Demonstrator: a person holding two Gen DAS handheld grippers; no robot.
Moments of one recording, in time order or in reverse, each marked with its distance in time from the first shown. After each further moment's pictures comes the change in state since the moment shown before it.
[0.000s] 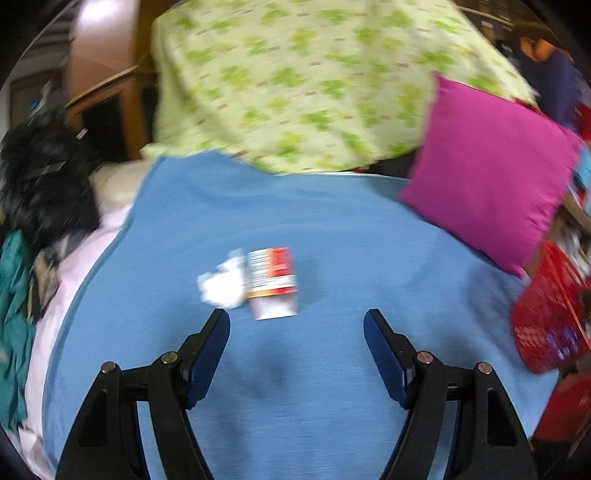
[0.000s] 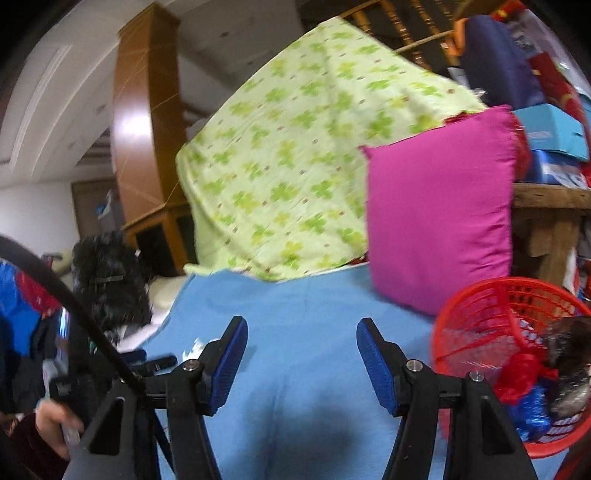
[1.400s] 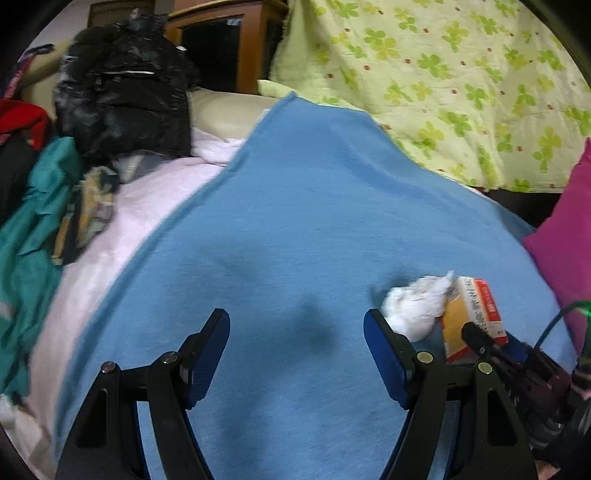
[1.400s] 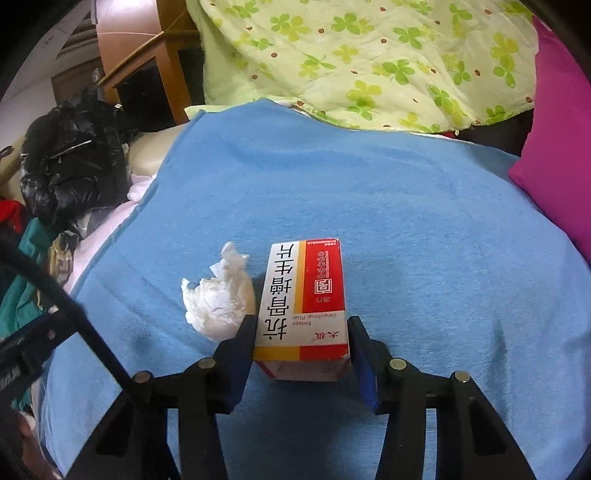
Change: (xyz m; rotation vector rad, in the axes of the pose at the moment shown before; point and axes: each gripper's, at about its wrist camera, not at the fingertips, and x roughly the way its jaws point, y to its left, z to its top) left arm 0.085 0.157 0.011 -0.283 0.106 0.163; right arm 0.314 0.166 -0.086 -0.123 0.561 0.002
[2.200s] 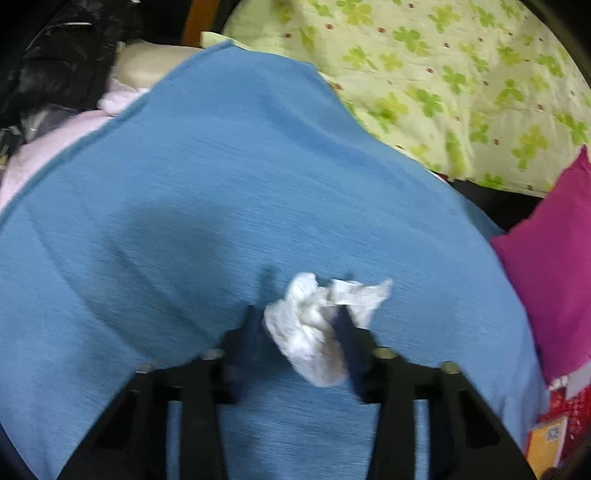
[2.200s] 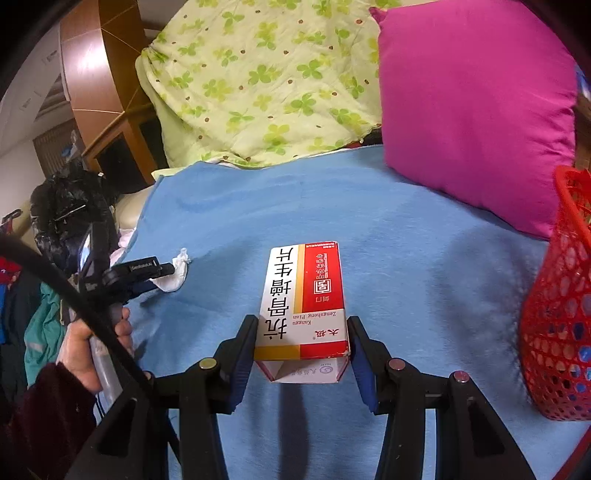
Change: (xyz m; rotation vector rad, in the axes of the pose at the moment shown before) left arm 0.093 -0.081 0.002 -0.067 0.101 -0.215; right arm -0.155 -0.159 -0.087 0.182 -0.143 -0.017
